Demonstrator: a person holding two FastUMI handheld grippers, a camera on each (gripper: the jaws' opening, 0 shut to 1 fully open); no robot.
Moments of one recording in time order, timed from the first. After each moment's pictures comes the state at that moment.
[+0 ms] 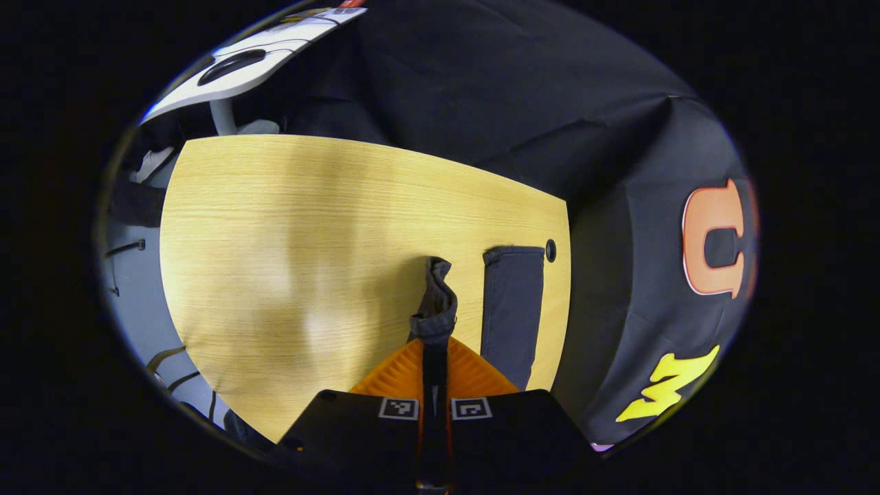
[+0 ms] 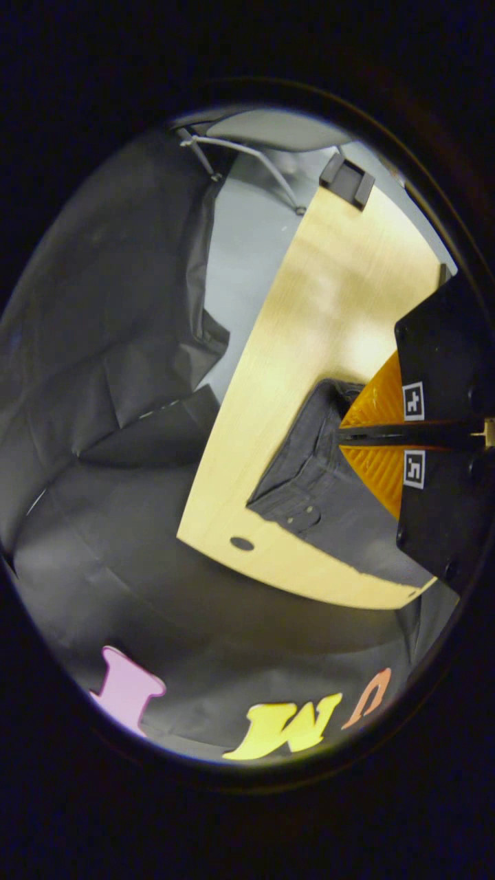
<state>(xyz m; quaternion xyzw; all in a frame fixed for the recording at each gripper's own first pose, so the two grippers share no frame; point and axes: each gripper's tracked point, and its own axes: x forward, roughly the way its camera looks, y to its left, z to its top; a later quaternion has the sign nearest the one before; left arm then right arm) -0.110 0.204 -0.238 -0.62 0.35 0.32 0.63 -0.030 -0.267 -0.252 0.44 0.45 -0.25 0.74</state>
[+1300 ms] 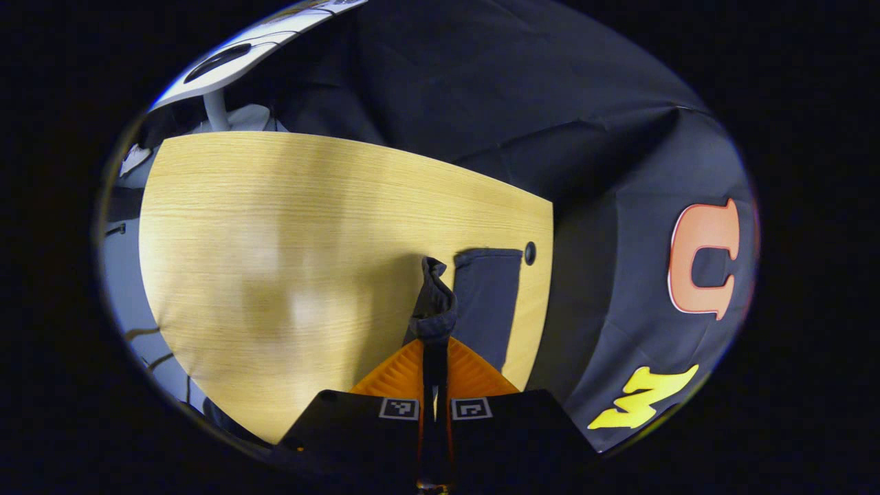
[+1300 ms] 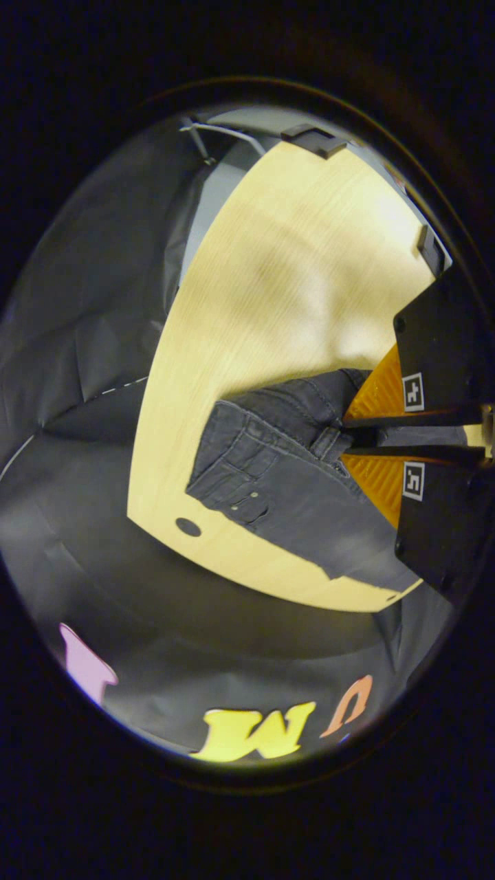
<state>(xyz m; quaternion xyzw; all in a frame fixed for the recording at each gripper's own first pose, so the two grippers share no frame) -0.058 0.216 -0.203 -0.67 0.33 0.28 0.60 0.023 -0.191 -0.260 0.48 0.47 -0.19 0.72</state>
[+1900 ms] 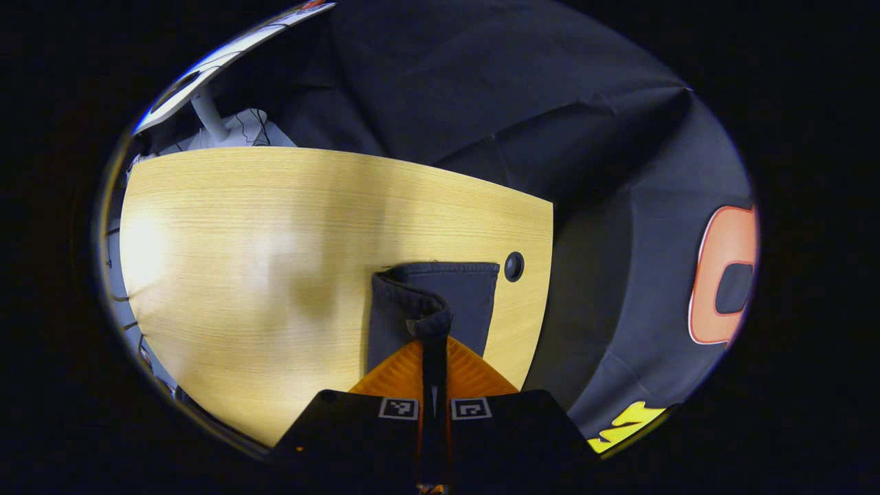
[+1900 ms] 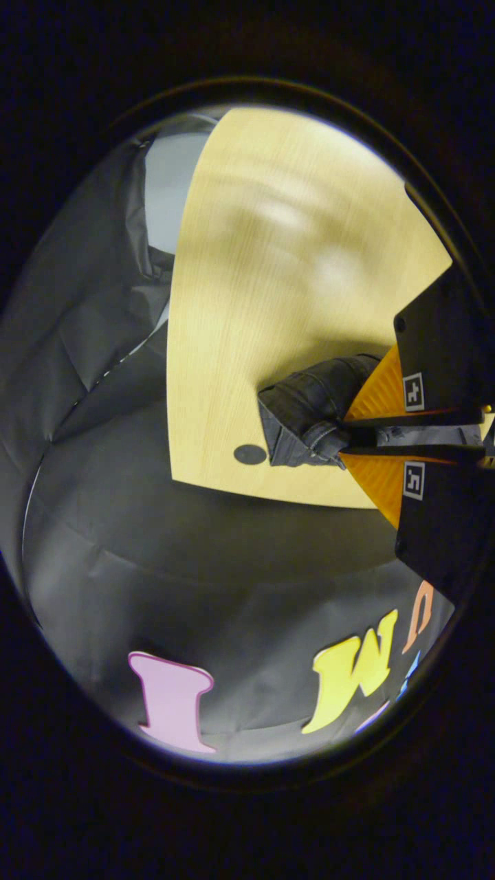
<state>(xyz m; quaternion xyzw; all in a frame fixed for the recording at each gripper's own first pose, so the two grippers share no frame) 0.061 0.236 -0.223 -0.65 0.37 0.33 0.58 0.168 -0.201 -0.215 0.62 0.36 -0.16 0.68</state>
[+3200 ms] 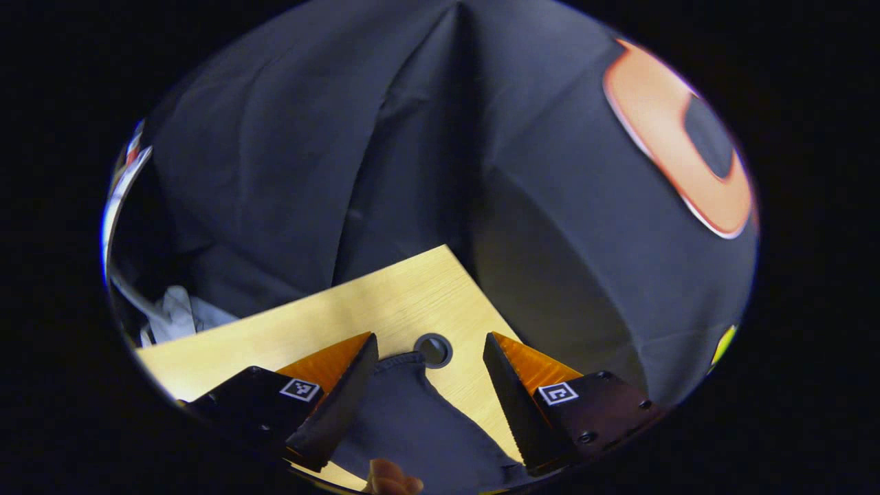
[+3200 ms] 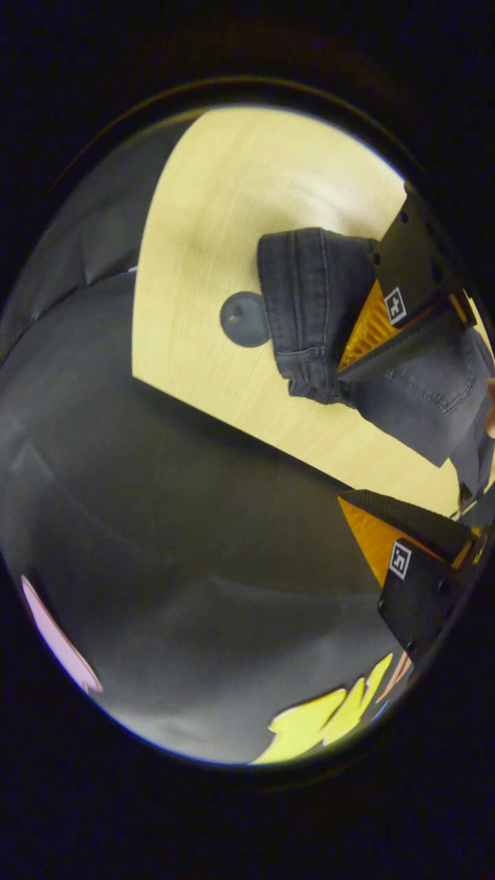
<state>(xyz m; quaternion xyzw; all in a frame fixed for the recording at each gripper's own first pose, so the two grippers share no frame) 0.214 0.283 -0.193 -0.35 0.30 0.24 0.85 0.331 -0.115 -0.236 0.50 0.36 -0.11 0.78</state>
